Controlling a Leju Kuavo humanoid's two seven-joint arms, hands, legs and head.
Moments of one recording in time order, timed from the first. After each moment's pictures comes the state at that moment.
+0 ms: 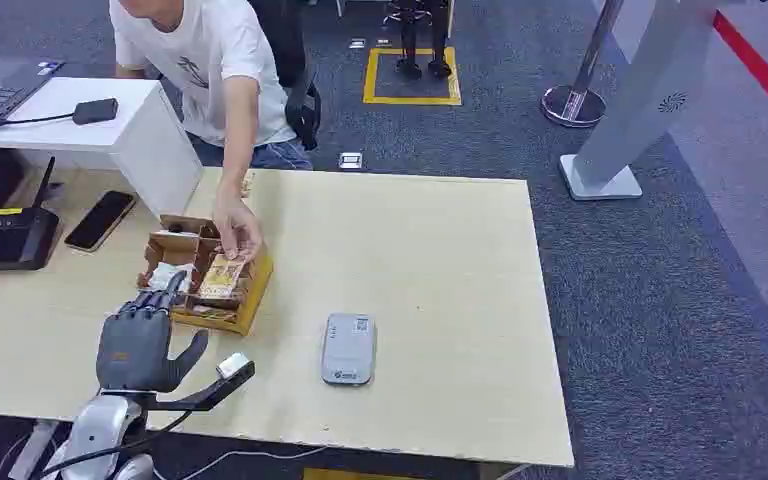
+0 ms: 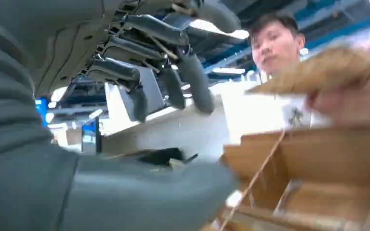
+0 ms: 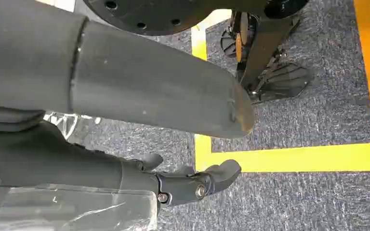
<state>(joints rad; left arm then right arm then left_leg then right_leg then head) 0.02 0.33 -0.33 -1.63 -1.28 0.29 0.22 -0.04 0.11 -1.10 -0.26 0.93 0.03 -0.10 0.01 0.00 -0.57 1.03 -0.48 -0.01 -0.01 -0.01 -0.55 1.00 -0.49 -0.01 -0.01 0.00</state>
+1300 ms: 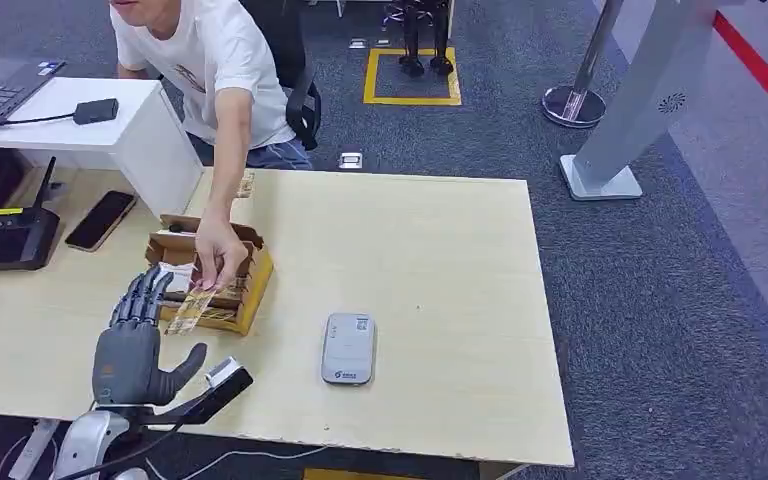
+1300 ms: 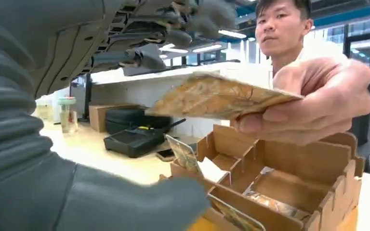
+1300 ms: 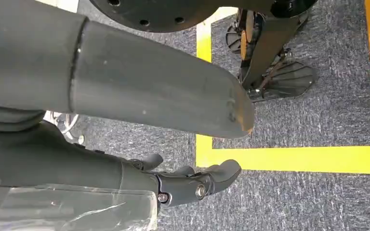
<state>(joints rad) 0.10 0.29 -0.28 -1.71 -1.05 0.28 0.13 -0.04 0.11 -1.11 -0.26 0.98 0.03 -0.09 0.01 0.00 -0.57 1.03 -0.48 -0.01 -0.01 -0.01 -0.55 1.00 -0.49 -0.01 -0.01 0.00</state>
